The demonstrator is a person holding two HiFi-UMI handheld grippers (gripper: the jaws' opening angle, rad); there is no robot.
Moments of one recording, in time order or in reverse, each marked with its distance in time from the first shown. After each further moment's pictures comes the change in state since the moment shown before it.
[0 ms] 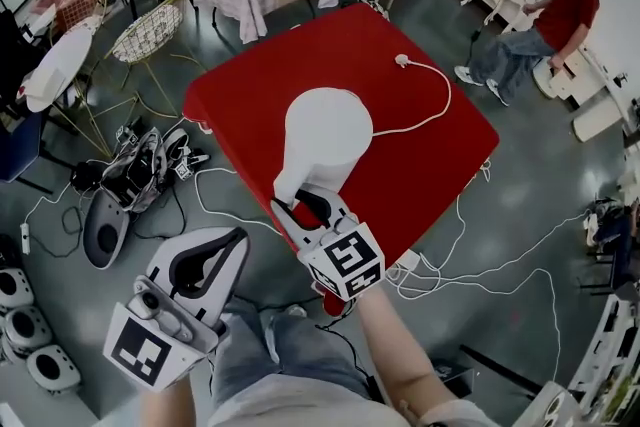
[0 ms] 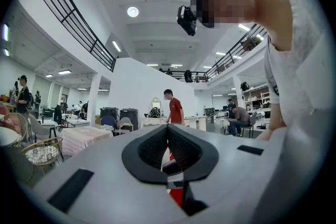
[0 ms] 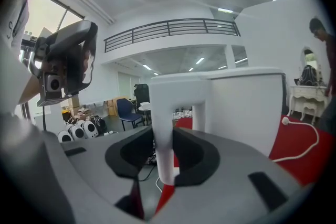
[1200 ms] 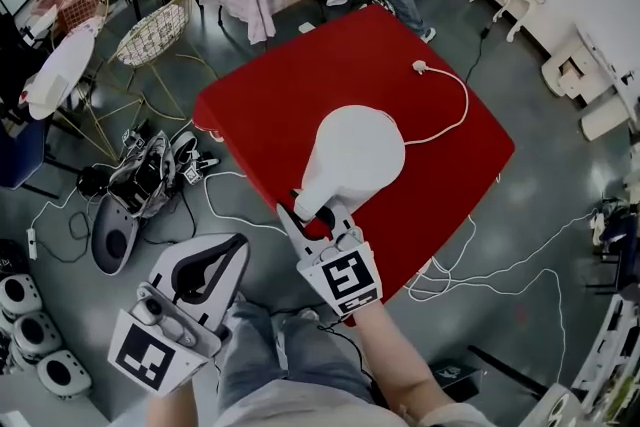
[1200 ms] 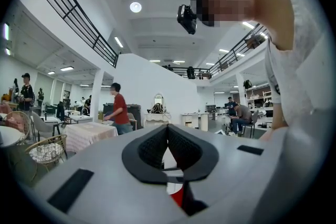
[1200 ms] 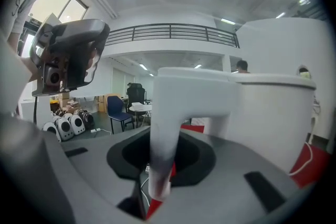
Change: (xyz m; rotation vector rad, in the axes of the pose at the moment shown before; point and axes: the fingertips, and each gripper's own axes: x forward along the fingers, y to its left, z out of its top) left arm 0.004 0.050 -0.010 -0.017 0.040 0.018; right arm 0.036 -0.006 0.018 -0.089 -0.034 -0.100
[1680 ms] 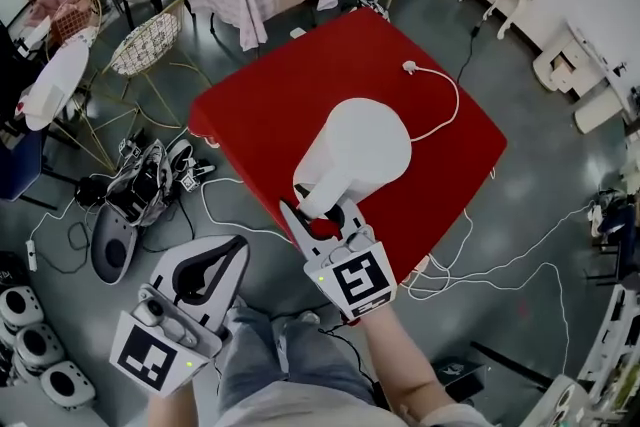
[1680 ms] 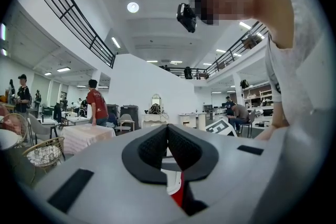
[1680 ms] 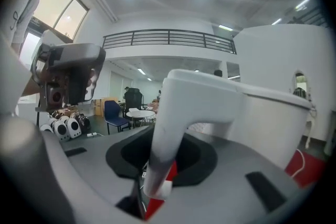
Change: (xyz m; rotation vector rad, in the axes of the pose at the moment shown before) left arm 0.000 -0.006 0.006 0.014 -0.005 -0.028; right arm -0.023 -0.011 0.038 -0.015 -0.052 -0.033
